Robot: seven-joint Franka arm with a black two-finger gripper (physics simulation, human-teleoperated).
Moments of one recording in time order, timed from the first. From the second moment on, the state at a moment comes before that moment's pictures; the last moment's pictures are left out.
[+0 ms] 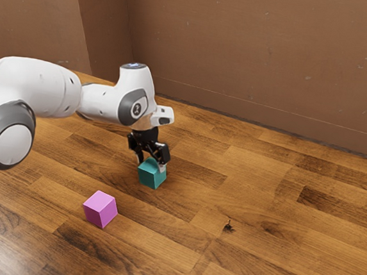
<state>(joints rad) -0.06 0.63 0.08 -1.57 -0.16 2.18 0.21</state>
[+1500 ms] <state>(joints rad) -0.07 0.62 0.08 -1.62 -0.16 2.20 0.17</state>
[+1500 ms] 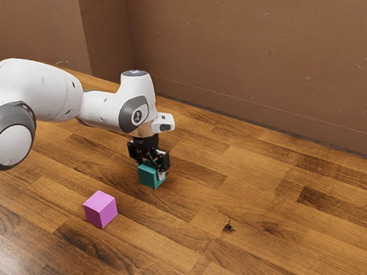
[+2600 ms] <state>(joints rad) -0.08 0.03 0.10 -2.27 0.04 2.26 0.08</state>
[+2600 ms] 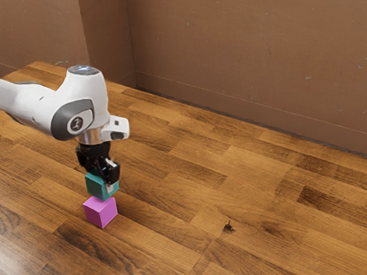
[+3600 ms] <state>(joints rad) -0.05 -0.02 0.10 -2.37 0.05 2.35 0.00</state>
